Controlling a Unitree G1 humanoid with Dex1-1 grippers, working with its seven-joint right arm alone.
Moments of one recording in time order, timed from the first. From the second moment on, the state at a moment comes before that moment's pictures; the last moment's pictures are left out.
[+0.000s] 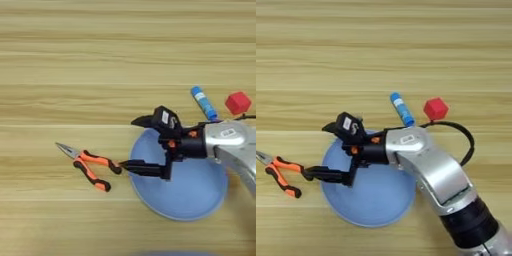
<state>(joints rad) -0.26 -0.36 0.43 -0.39 0.22 0.73 0.83</state>
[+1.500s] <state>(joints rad) -0.31 -0.18 0.72 -0.09 -0.03 0.64 0.69</state>
